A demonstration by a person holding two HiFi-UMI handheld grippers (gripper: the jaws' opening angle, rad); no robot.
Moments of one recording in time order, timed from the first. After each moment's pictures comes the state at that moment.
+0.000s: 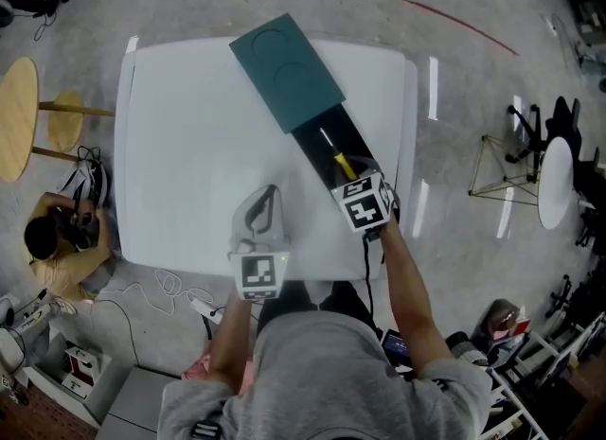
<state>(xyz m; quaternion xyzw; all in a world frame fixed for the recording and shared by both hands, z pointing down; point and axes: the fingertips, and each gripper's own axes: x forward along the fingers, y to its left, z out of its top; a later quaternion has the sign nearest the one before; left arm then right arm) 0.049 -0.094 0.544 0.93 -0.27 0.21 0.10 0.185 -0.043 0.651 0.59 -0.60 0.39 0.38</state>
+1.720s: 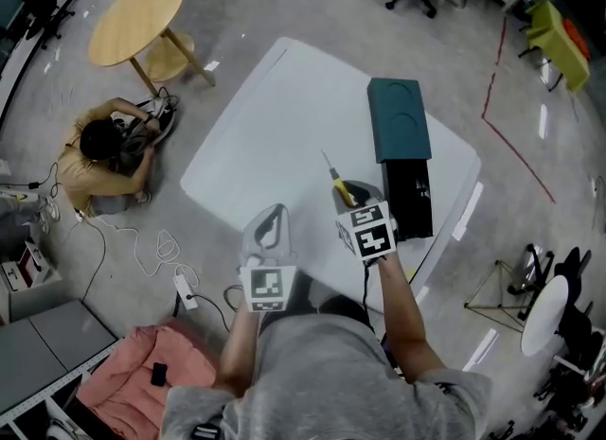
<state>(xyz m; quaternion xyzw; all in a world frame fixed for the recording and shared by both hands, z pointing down) -0.145 -0.071 0.463 0.84 -0.51 0.16 0.08 -0.025 -0.102 0.529 0.47 -0.78 0.26 0.33</state>
